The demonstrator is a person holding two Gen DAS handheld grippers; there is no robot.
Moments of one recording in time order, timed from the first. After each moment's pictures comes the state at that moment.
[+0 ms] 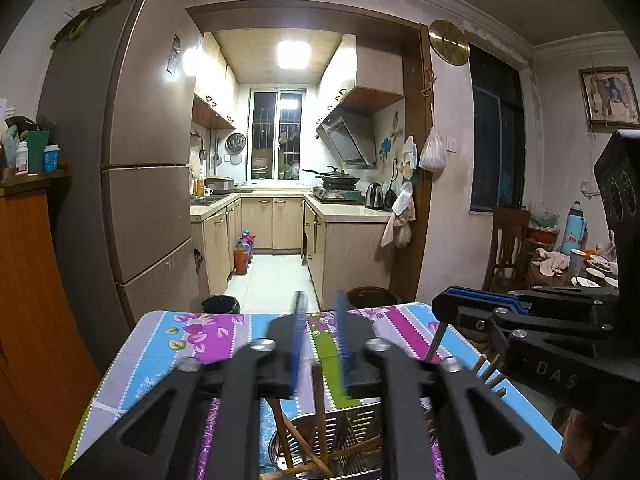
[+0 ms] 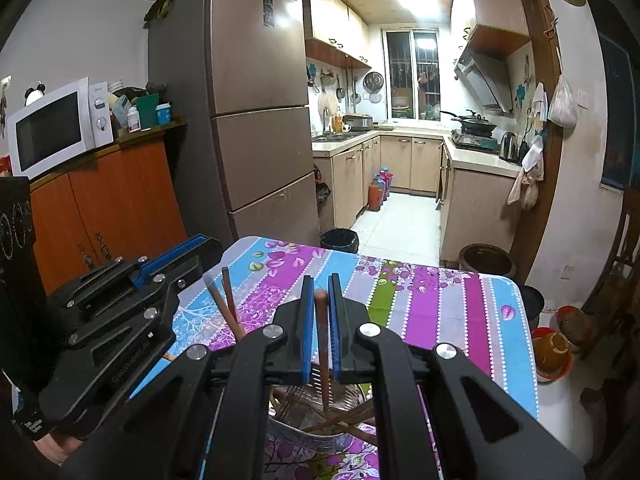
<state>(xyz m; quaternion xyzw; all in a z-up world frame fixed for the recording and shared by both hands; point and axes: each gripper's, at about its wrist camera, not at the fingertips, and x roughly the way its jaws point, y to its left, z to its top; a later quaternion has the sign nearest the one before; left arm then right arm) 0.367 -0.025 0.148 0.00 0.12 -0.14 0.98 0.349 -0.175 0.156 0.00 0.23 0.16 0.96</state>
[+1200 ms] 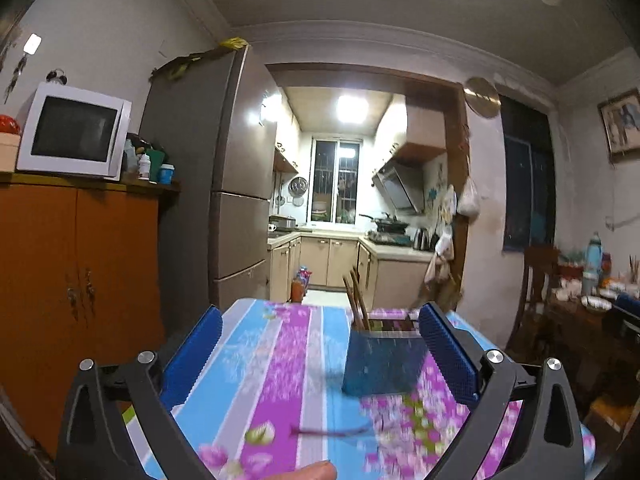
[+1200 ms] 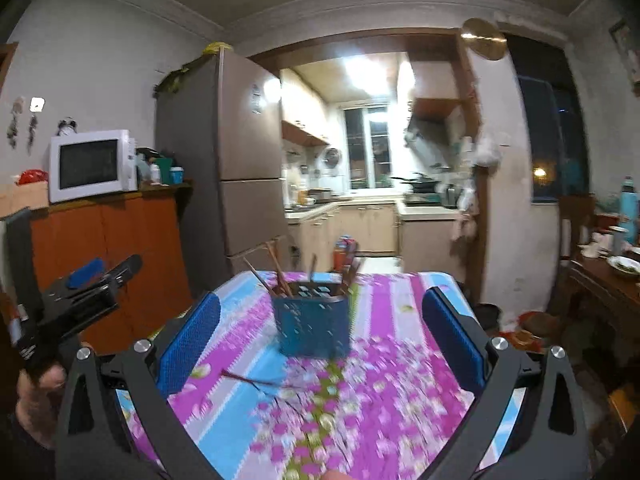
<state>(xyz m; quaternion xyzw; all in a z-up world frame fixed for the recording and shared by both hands) 0.081 0.061 0.107 -0.02 0.04 -0.04 1.00 0.034 -0.190 0.105 0.03 0.08 0.06 0.99</state>
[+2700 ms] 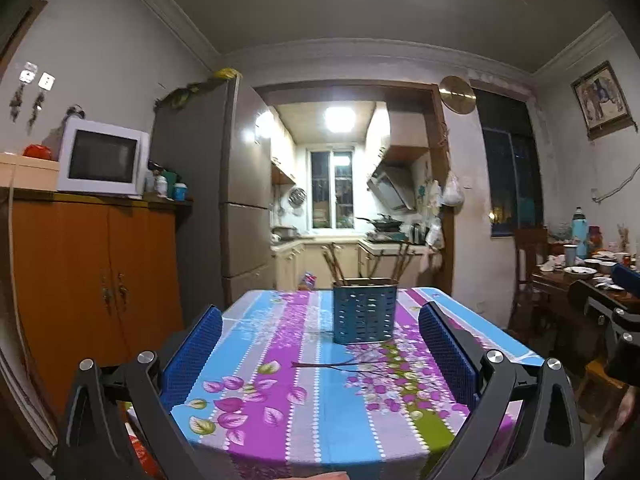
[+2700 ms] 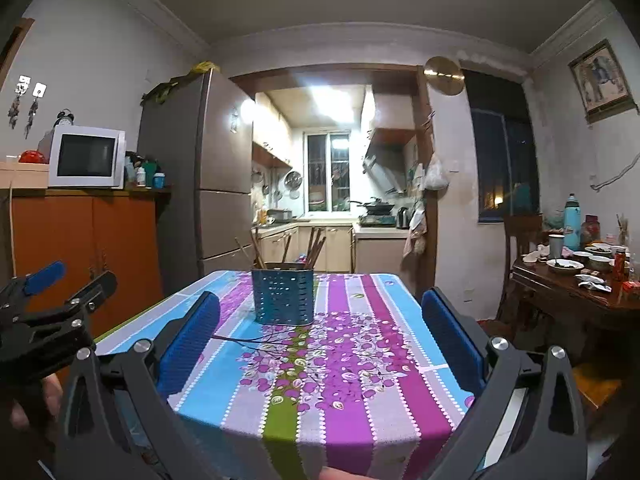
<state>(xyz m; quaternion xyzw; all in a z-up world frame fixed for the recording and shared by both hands) -0.086 0.026 0.065 0.02 0.01 -0.02 1.00 -0.095 -0.182 0.054 0.01 0.02 -0.02 1.00</state>
